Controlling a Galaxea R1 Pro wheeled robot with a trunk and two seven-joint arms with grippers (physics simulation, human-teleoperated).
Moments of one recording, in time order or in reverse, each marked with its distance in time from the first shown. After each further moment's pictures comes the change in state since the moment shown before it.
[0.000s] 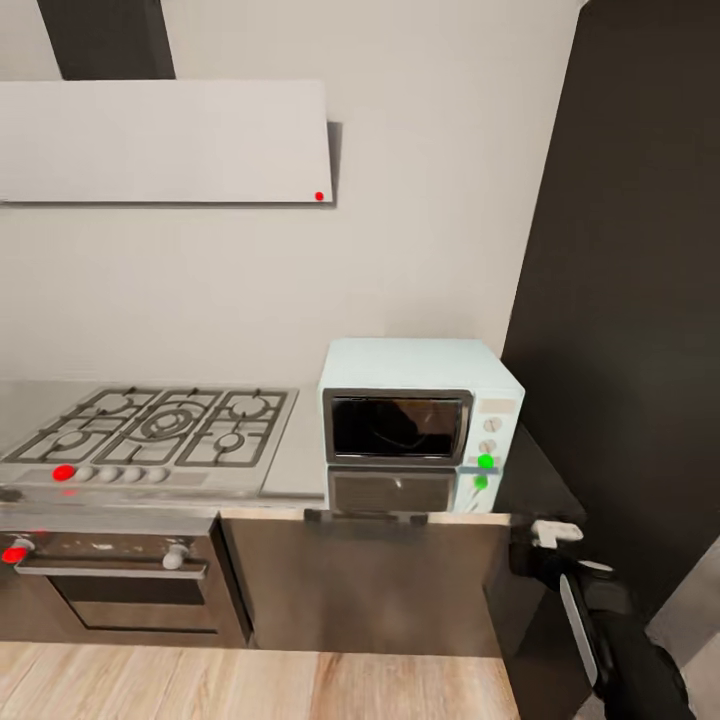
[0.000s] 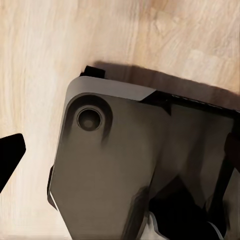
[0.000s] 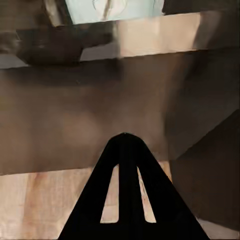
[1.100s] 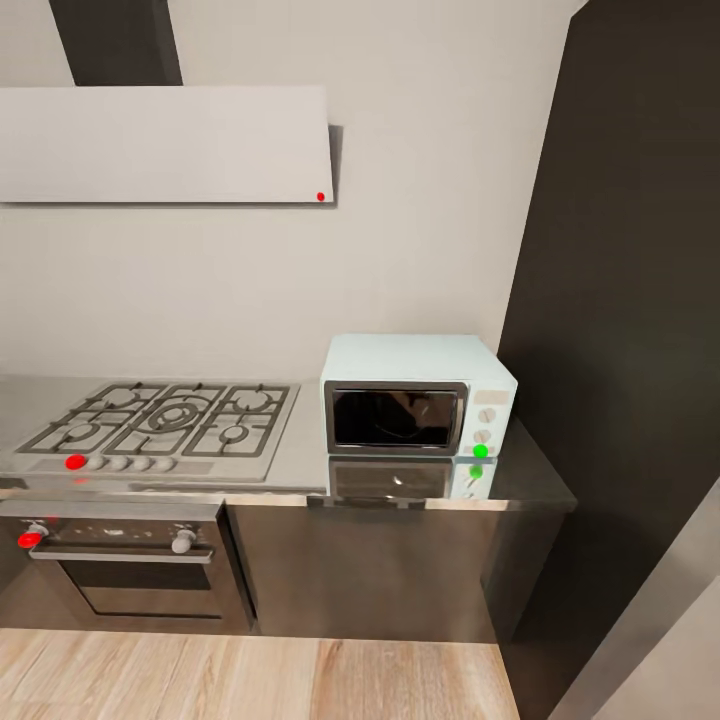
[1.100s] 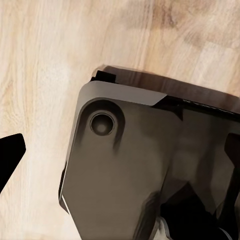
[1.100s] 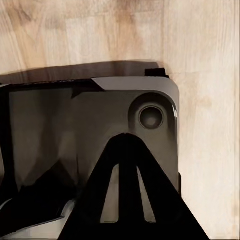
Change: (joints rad) left arm 0.001 0.024 -0.003 -0.007 0.001 0.000 0.004; right arm 0.180 -0.006 0.017 1.245 0.019 -0.722 -0.061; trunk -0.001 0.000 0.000
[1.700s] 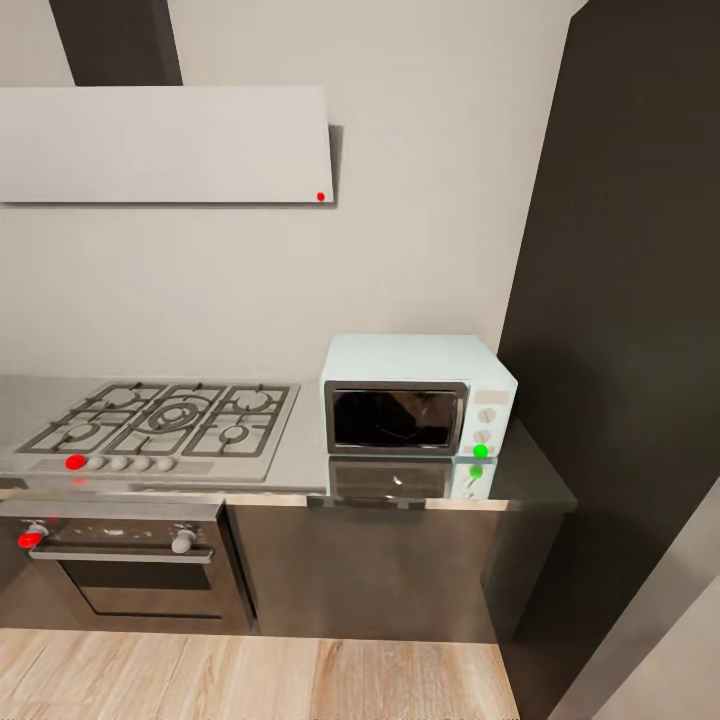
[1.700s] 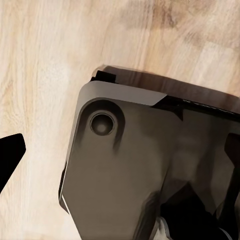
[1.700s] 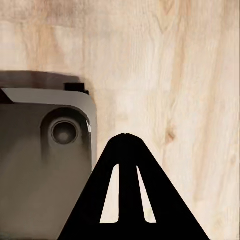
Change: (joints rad) left arm 0.000 0.000 0.000 0.000 0.000 0.000 0.000; right arm 0.000 0.008 -0.021 -0.001 0.177 -0.055 -0.331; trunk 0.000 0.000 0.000
